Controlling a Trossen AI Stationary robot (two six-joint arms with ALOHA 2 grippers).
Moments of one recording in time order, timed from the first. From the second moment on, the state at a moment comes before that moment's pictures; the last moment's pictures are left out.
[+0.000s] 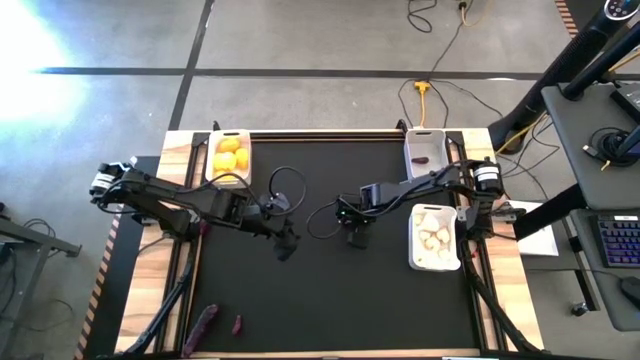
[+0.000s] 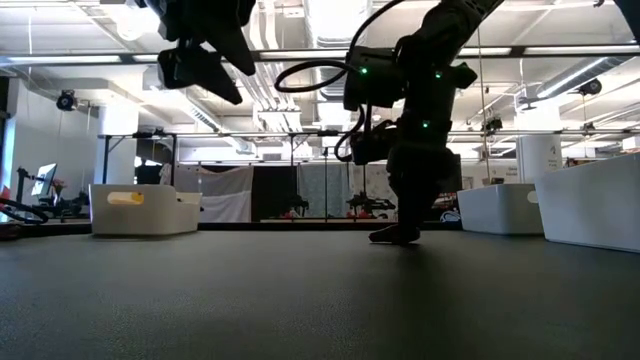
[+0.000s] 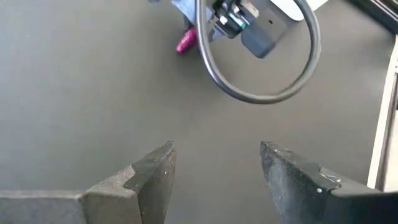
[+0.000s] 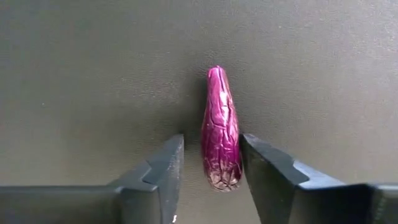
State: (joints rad) left arm -0.20 1.37 1.08 -0.60 -0.20 -0.74; right arm -0.07 1.90 1.16 -0.59 0.01 0.14
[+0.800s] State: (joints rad) left arm -0.06 1.37 1.14 -1.04 -0.14 -0.67; right arm -0.36 1.31 1.16 -0.99 0.21 0.15
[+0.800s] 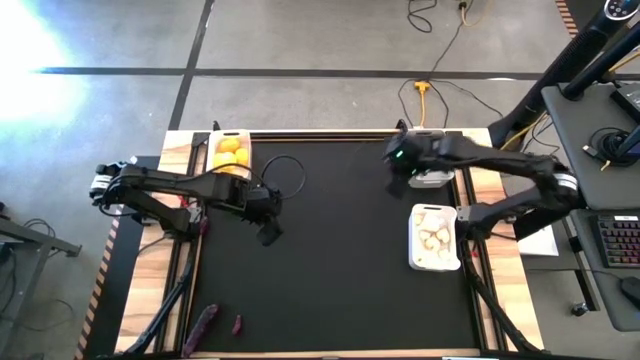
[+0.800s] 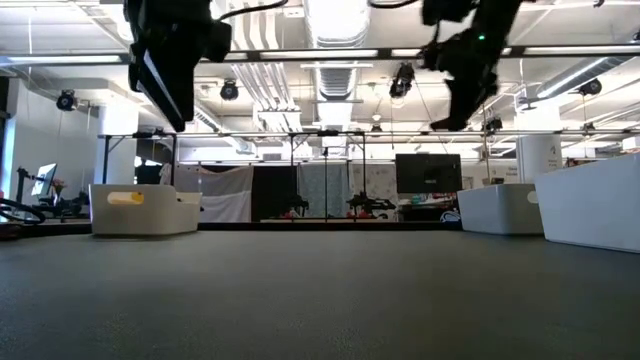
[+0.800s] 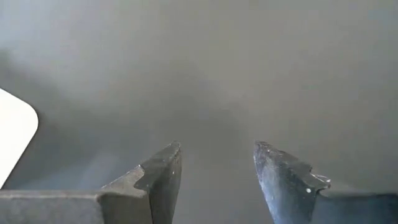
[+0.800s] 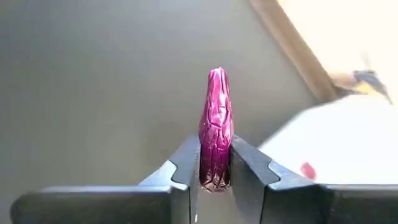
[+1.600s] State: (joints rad) left arm -0.18 1.37 1.13 -1.06 -0.13 -0.83; right arm -0.90 1.54 1.06 -0.98 0.29 0.29
